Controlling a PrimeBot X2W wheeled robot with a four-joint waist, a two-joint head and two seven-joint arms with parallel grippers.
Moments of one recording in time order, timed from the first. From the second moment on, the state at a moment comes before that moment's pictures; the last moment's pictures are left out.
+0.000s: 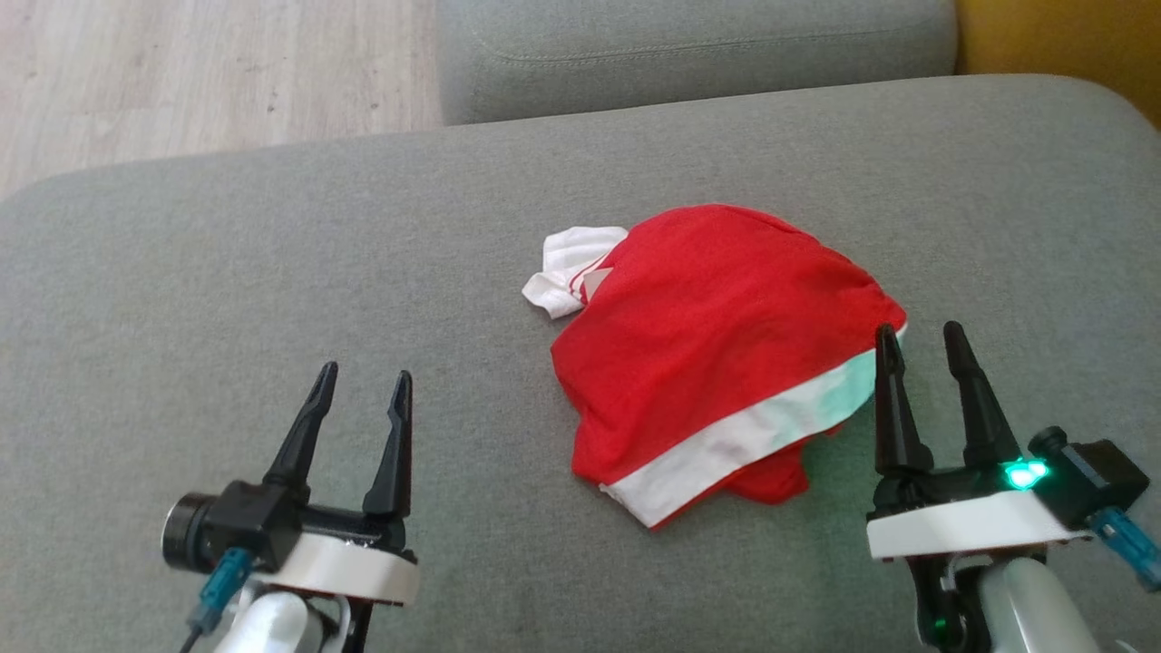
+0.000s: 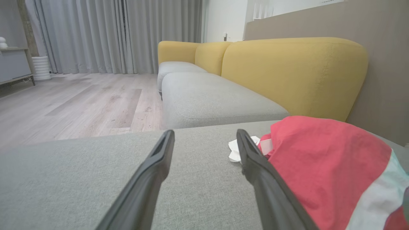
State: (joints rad) left arm -0.13 0.30 -0.48 0.15 -0.46 0.14 -0.25; right arm -0.02 -0.05 0.09 0.11 0.33 0.12 -0.25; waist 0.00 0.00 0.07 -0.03
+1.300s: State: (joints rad) left arm -0.55 0.19 -0.70 0.42 -0.51 -0.12 -0.02; right arm -0.10 -0.05 0.12 0.10 0.32 0.12 -0.25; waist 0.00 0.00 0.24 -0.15
